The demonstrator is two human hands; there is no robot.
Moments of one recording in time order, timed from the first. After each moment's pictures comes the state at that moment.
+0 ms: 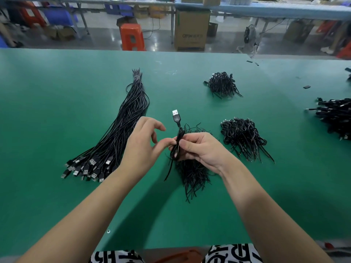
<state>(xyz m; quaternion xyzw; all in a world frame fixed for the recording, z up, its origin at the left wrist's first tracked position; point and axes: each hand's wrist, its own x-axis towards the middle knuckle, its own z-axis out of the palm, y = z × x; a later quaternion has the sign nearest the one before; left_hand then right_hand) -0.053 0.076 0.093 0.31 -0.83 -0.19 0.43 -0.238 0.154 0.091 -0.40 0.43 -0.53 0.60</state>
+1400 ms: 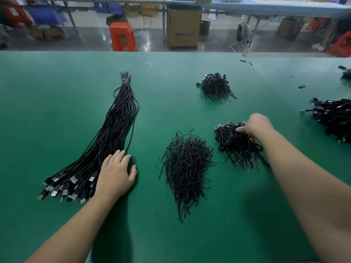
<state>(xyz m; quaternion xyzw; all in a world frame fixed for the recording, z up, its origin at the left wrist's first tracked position) -0.019 0.000 -0.051 0.49 -0.86 0.01 0.10 -0.461 0.100 0.083 -0.24 0.95 -0.06 0.19</state>
